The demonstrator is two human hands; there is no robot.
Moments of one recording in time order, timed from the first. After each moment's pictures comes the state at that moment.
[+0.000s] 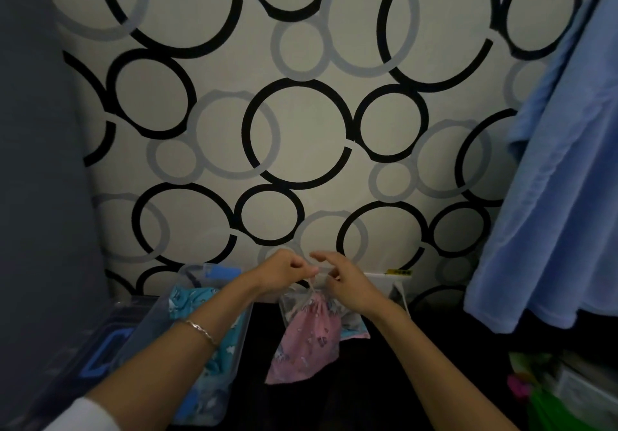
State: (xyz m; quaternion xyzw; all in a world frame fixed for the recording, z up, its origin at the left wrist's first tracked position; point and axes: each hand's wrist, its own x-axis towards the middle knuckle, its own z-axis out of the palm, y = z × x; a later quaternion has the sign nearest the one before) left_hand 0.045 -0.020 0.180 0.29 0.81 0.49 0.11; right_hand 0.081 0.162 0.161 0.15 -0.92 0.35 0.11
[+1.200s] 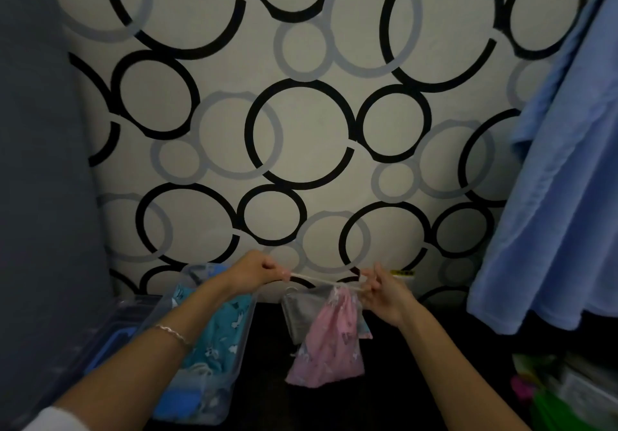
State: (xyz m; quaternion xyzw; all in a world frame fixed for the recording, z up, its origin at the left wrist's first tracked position) left_hand 0.041 -0.062 0.173 0.22 0.86 0.46 0.08; right_hand 0.084 0.206 0.142 -0.18 -0.54 0.82 0.02
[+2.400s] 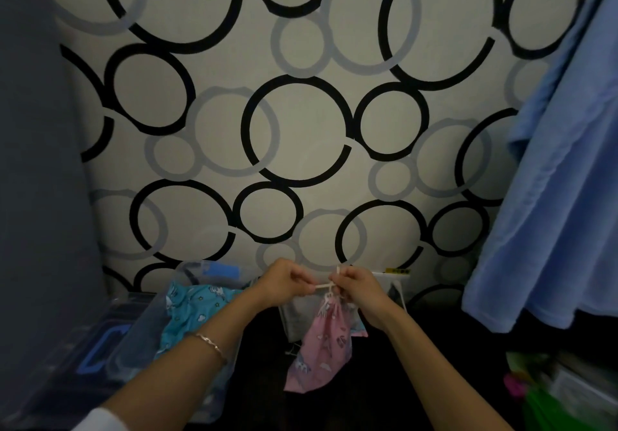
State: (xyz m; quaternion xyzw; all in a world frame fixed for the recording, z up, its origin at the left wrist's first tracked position) left_hand 0.043 -0.010 0.147 0.25 0.83 0.50 0.08; right_hand 0.085 0.177 0.143 -0.02 -0.78 0.62 0.05
